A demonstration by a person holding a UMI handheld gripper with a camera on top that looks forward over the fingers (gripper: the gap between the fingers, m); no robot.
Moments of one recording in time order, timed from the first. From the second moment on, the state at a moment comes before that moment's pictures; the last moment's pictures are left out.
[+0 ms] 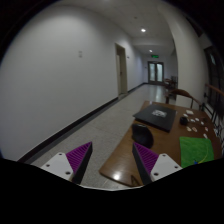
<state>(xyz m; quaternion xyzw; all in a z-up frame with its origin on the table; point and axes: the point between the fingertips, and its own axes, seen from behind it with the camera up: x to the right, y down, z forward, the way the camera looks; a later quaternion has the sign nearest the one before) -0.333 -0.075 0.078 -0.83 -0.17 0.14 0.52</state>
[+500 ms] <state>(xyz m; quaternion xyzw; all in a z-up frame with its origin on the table) -0.254 0.082 0.017 -0.86 -0.15 0.01 0.49</state>
